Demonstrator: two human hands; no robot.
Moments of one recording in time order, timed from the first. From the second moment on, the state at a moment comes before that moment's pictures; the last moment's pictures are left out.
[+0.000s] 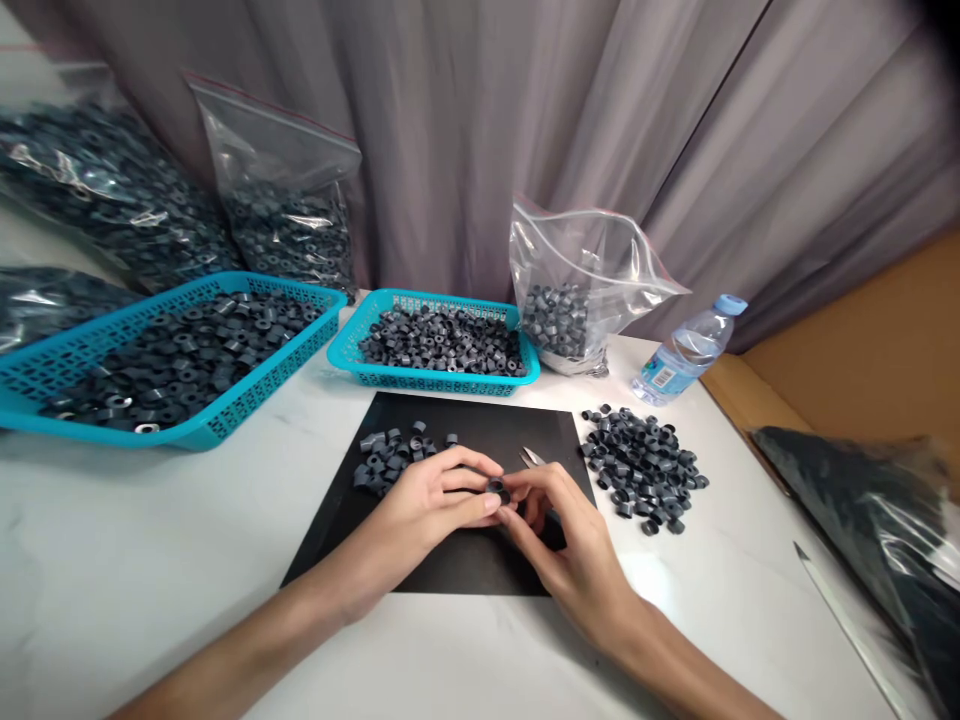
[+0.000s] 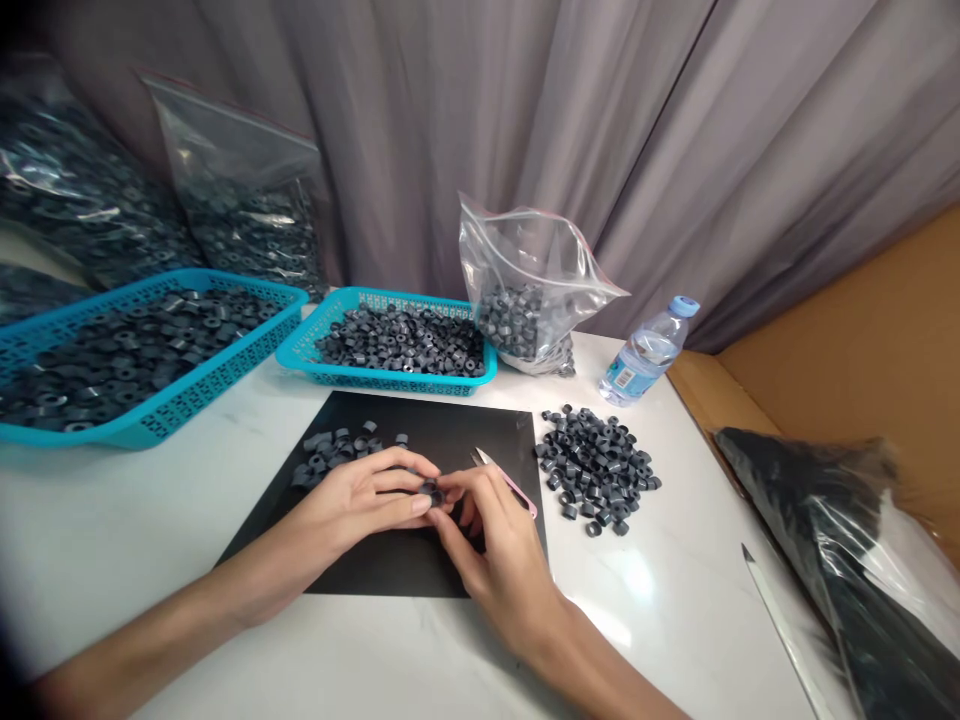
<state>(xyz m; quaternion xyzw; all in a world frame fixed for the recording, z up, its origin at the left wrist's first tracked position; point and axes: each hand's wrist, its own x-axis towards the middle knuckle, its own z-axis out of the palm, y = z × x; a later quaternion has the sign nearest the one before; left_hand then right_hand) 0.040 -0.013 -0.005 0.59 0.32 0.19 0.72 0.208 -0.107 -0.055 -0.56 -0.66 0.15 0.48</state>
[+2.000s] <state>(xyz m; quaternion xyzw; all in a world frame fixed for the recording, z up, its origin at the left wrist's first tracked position) 0.042 -0.018 0.008 0.58 0.30 0.19 0.73 0.209 -0.109 -0.049 -0.59 -0.59 0.11 0.55</state>
